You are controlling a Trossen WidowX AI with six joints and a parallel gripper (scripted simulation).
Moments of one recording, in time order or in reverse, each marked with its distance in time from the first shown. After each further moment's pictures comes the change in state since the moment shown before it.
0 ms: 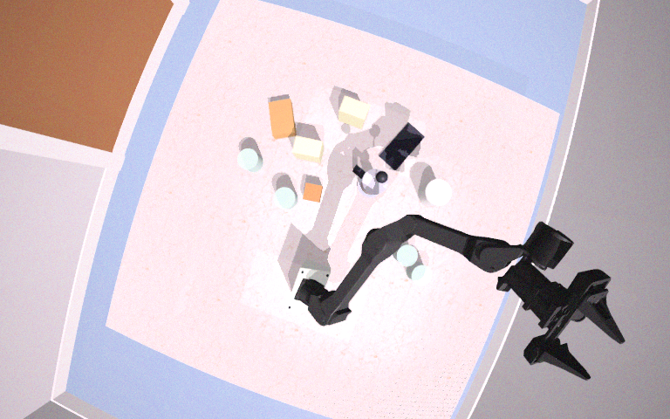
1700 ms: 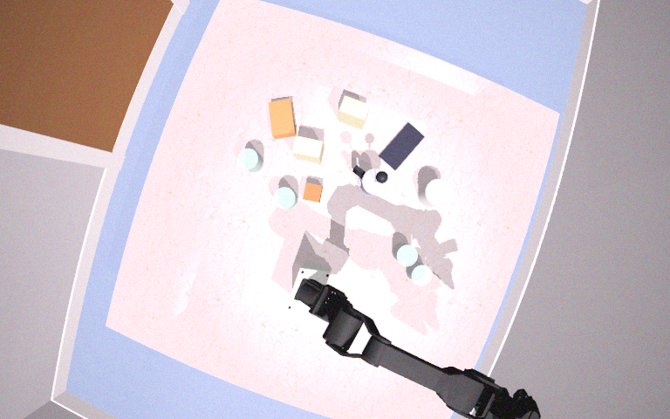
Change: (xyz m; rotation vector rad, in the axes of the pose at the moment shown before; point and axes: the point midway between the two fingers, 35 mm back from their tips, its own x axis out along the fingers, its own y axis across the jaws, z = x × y) arm 0.011 0.319 0.037 0.885 -0.190 1.133
